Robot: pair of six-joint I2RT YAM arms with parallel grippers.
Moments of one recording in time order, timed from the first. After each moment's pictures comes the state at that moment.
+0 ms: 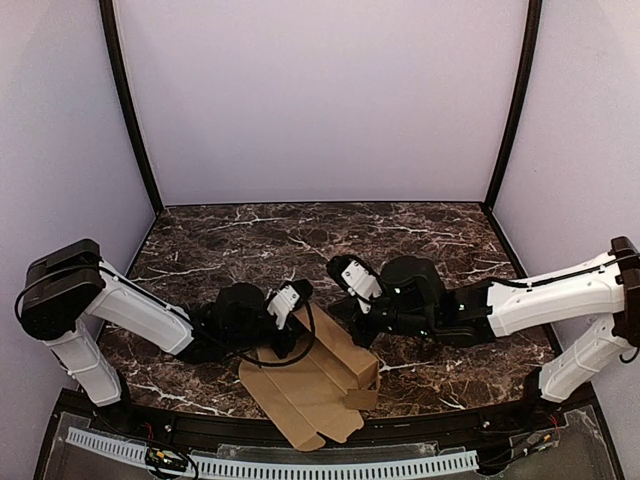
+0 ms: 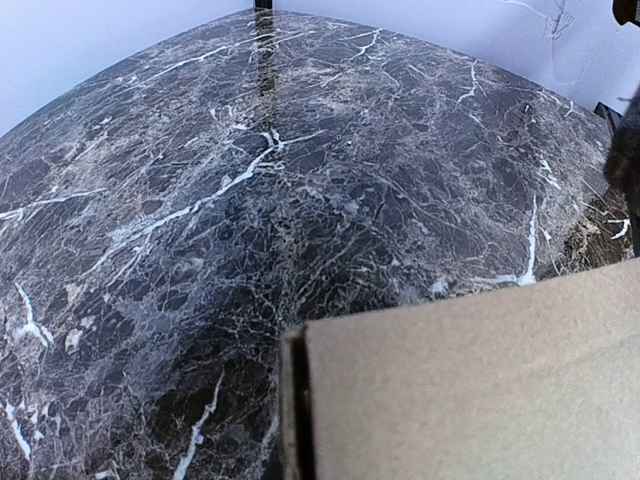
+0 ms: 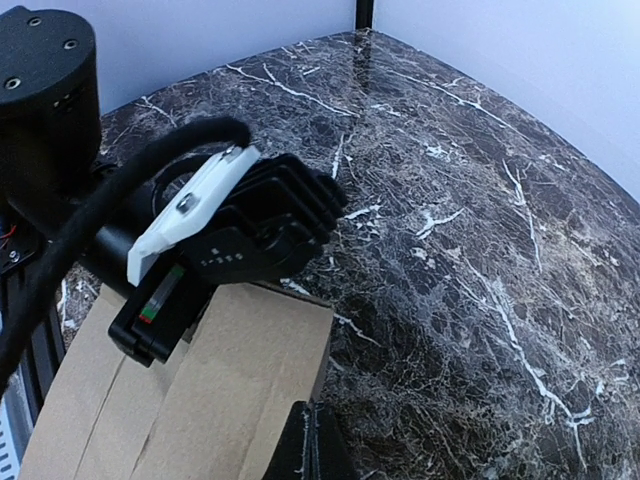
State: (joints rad) left arm -1.01 1.66 0.59 0.62 -0.01 -0.05; right arm 1.17 1.42 0.81 0.13 0.15 0.09
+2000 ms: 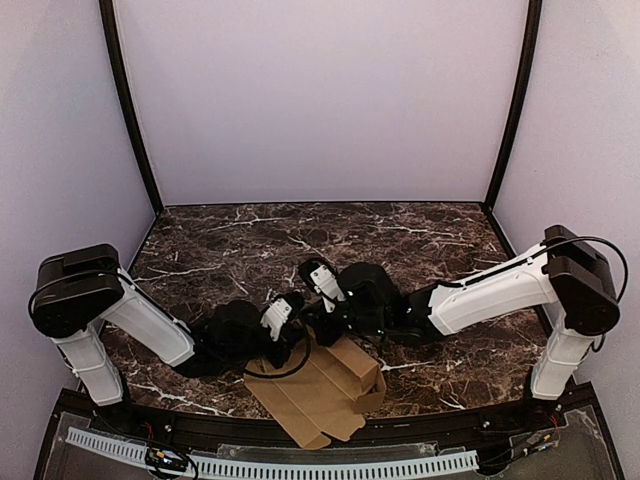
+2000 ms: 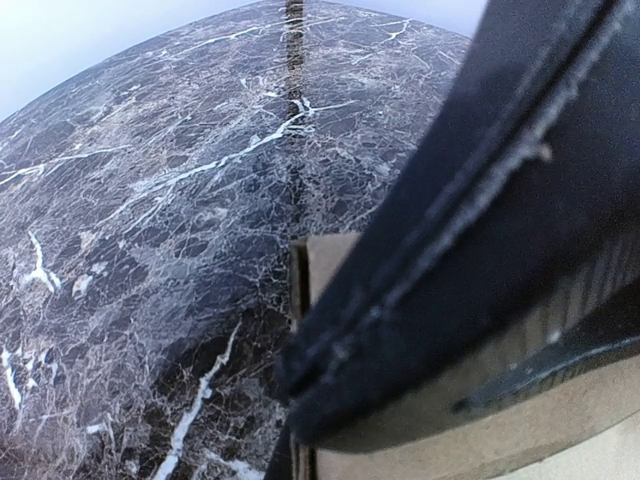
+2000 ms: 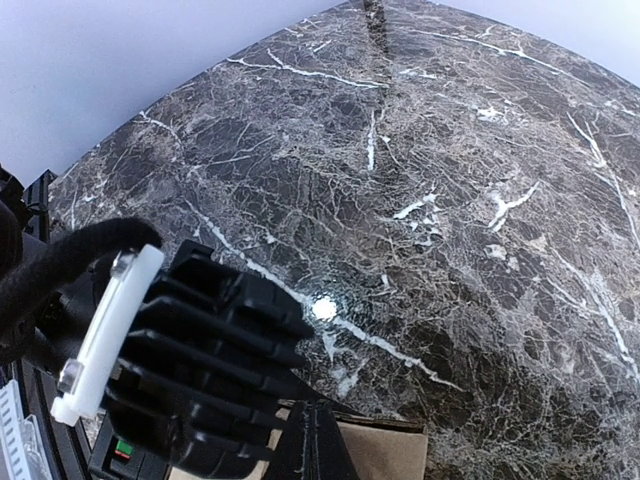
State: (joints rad) left arm -1.03 1.74 0.49 0.80 -0.09 -0.08; right arm 1.14 1.75 0.96 0.28 0.06 0.28
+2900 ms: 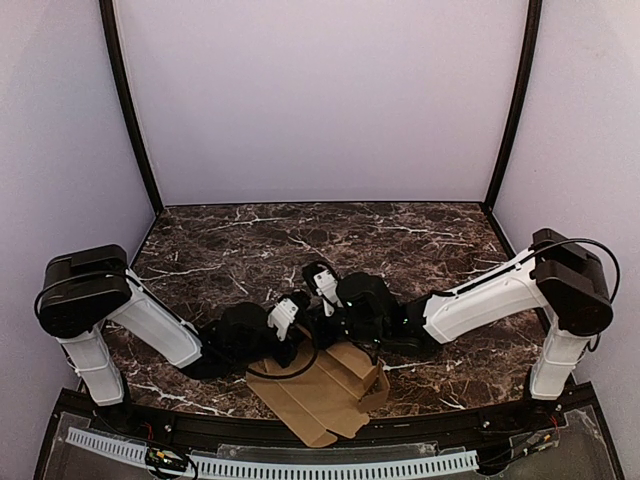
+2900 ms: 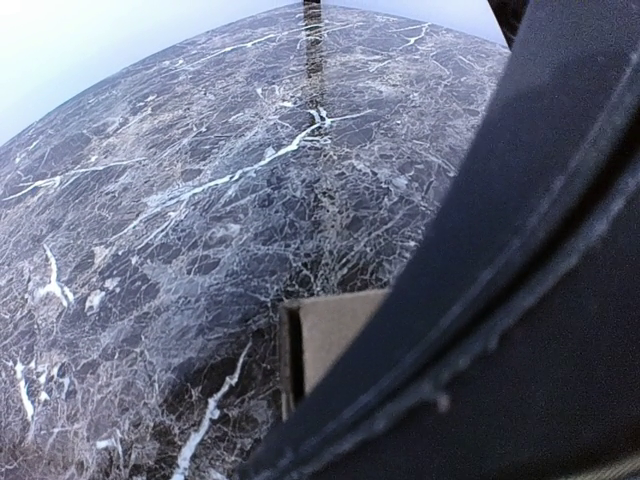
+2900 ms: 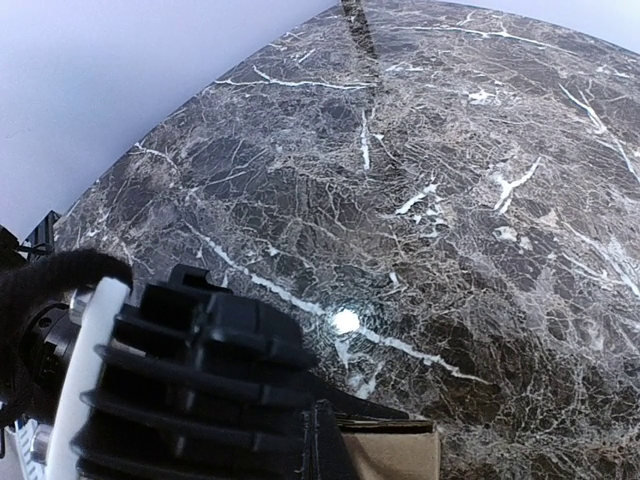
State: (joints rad) left arm -1.07 1.78 0.53 0.80 -0.20 -0.07; right arm 1.17 1.80 0.92 0.39 0.09 0.41
